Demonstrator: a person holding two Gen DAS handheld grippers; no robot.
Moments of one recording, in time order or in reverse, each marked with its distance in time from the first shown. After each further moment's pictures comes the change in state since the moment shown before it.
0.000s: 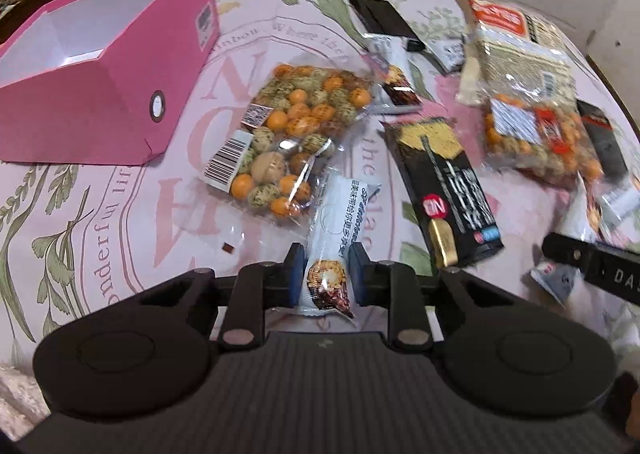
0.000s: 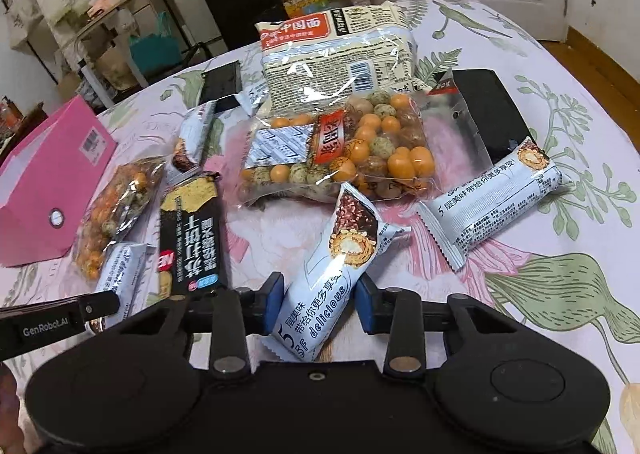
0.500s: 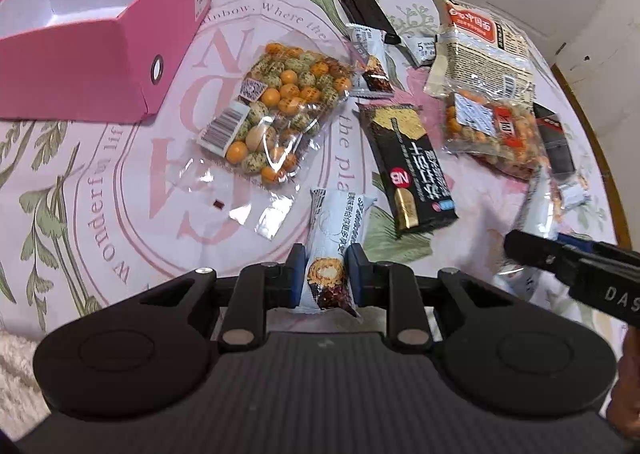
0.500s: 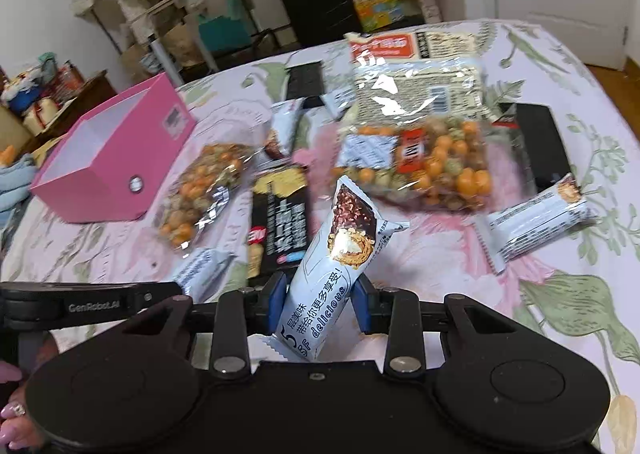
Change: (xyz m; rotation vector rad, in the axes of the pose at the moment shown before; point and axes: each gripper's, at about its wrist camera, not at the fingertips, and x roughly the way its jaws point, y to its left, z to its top) left arm -0.029 0.024 -0.009 -0.083 0.064 -0.163; right arm -0.043 0.028 0.002 -0.128 0.044 0.157
